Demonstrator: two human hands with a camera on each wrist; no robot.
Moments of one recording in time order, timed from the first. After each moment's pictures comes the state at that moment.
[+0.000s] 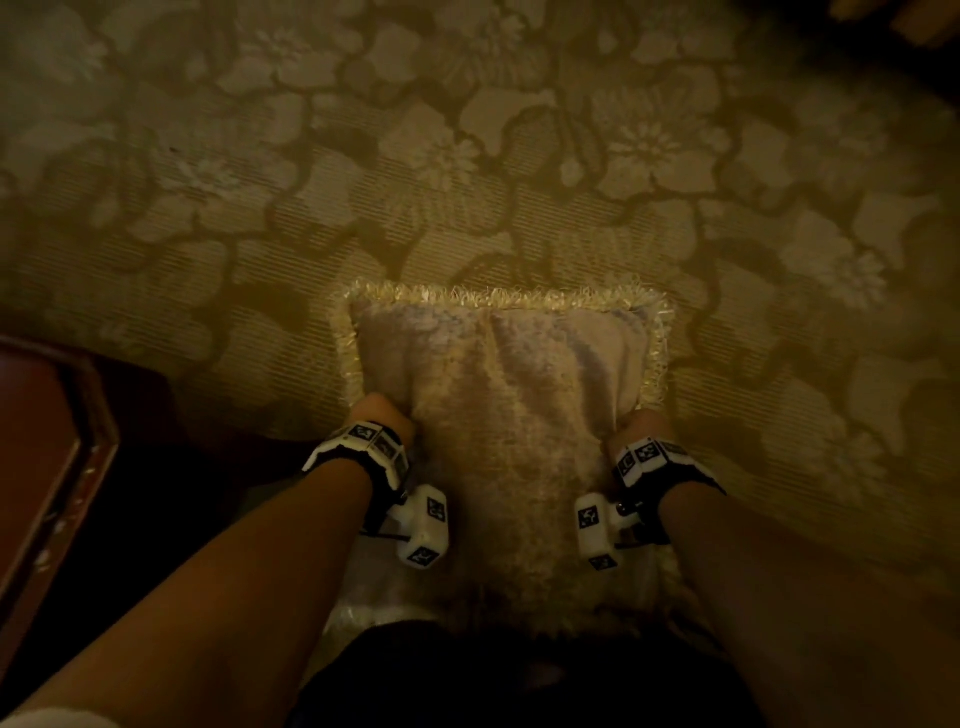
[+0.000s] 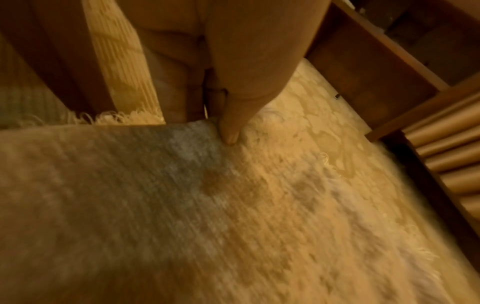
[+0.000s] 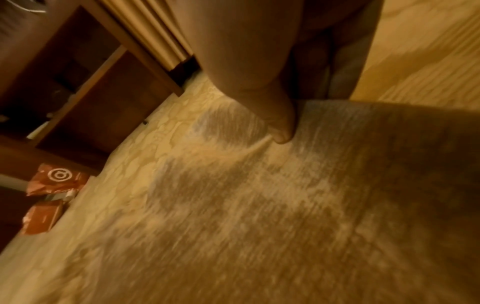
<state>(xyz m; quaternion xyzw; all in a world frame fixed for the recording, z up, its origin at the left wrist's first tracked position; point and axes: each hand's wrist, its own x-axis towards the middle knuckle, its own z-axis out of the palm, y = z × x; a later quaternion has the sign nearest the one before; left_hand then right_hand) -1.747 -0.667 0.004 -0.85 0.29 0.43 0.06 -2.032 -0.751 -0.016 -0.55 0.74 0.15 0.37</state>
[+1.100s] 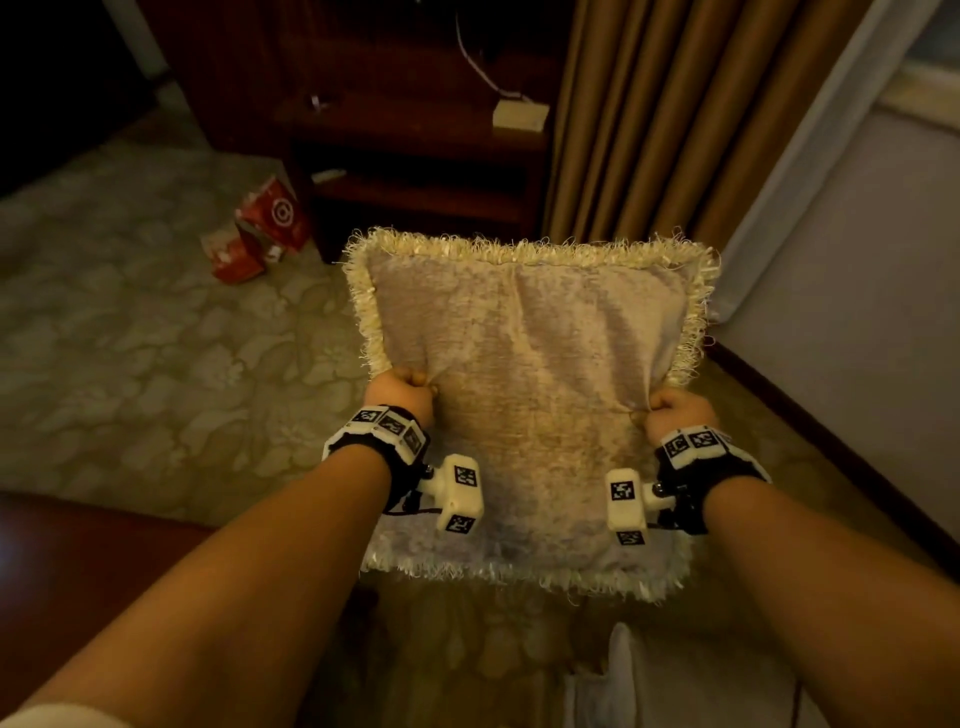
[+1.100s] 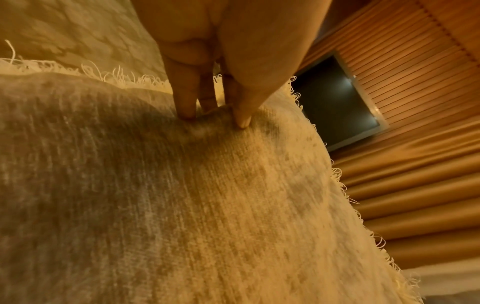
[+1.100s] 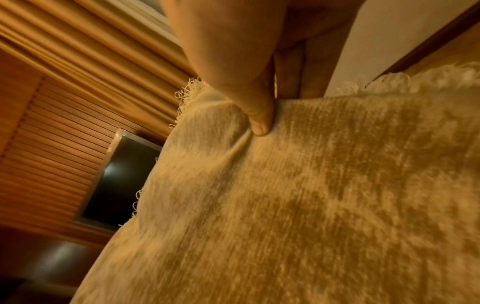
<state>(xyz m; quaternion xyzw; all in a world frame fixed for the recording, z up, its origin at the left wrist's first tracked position) -1.805 -0.718 0.641 -0.82 0.30 0.36 -0.32 -2.108 -0.782 0.628 -0.56 0.75 -0.16 0.31</state>
